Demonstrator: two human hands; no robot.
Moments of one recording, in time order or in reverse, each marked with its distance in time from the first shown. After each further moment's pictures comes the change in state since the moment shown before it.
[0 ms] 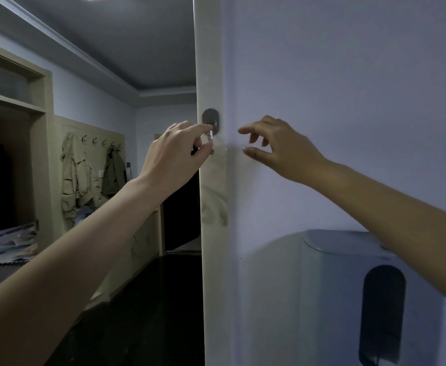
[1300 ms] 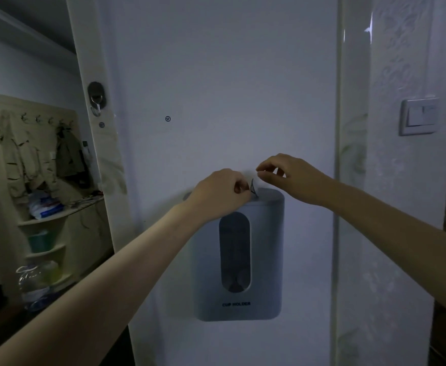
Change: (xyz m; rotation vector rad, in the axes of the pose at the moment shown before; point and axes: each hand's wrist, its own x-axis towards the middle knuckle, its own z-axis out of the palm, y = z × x) left_hand -0.044 0.213 0.124 -0.285 -0.604 -0.117; right_hand -0.189 0.111 -0.092 0.113 -0.275 0.319
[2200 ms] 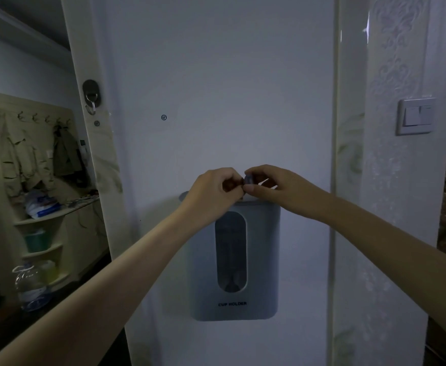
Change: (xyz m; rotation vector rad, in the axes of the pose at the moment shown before) left_hand -0.015 0.001 0.001 -0.271 0.160 0.019; right_hand -0.017 -0.019 0.012 0.354 -0.050 -0.017
